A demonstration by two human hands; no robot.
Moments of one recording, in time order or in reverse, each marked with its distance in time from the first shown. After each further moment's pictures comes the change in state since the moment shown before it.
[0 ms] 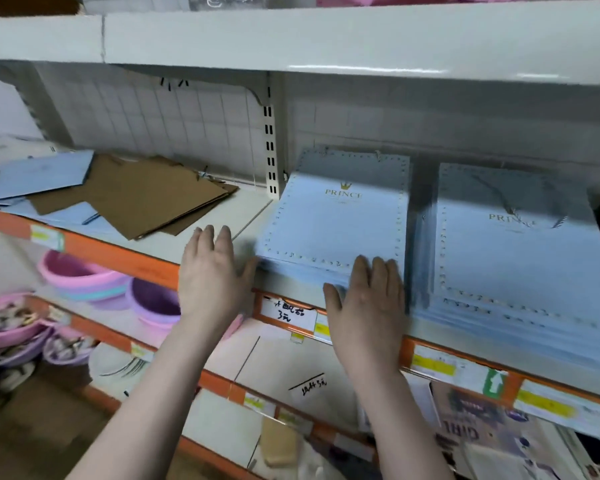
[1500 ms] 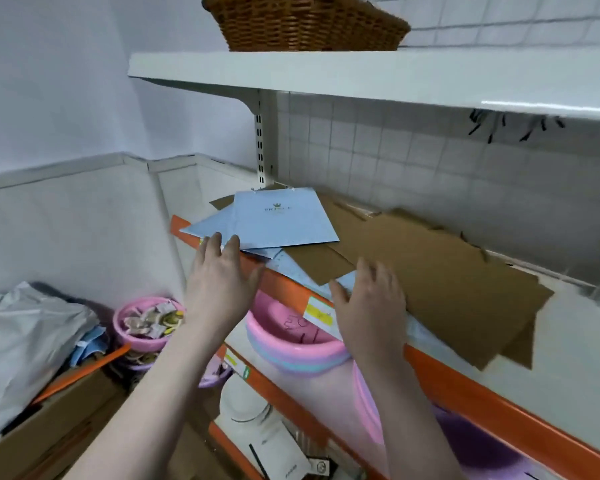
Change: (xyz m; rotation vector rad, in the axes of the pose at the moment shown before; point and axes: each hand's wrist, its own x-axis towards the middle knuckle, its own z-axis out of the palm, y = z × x) left_hand 0.177 -0.471 -0.071 0.022 0.010 -0.297; right_hand 0.057 -0.486 0.207 0.256 -0.052 -0.279
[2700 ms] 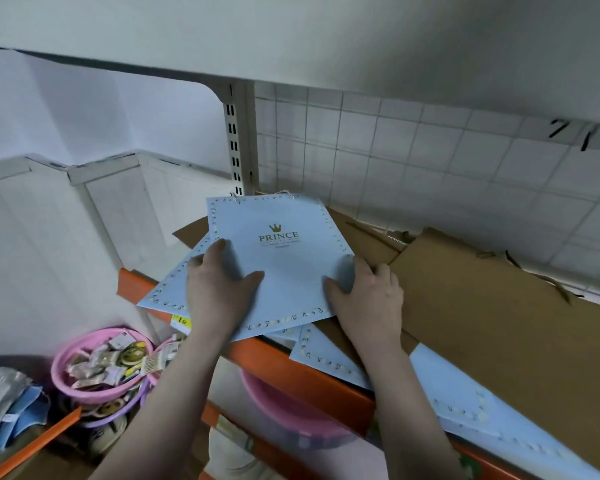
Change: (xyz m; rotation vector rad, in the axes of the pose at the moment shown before) left_hand 0.167 -0.044 0.079 -0.463 -0.105 -0.138; right_hand 0.125 -0.053 0.088 -0.041 -0.238 0.273
